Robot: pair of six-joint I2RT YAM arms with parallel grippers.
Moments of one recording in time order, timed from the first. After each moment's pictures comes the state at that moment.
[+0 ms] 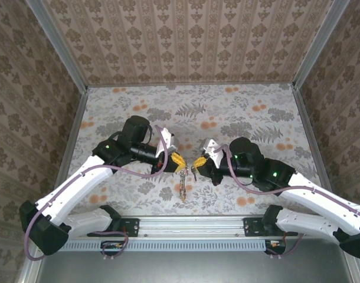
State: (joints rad) left arm -0.72 1.10 1.04 -0.62 0.98 0.33; right arm 0.89 0.91 0.89 -0.42 -0.26 0.00
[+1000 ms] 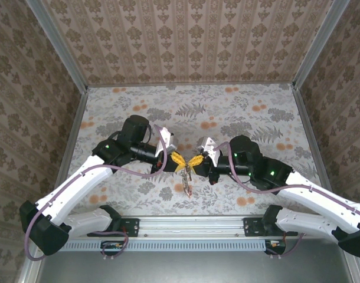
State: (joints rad) left arm -0.71 1.10 1.04 -0.61 1.00 0.33; right arm 0.89 0.94 0.90 -0.33 -0.34 0.03
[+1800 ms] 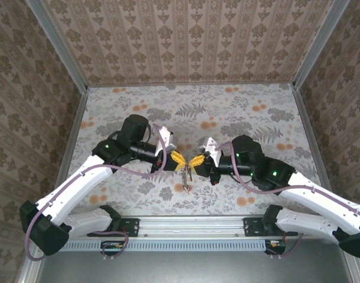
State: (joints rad) left arm -0.70 1.10 1.03 -0.59 1.01 0.33; right arm 0.89 0.92 0.91 -0.34 -0.35 0.04
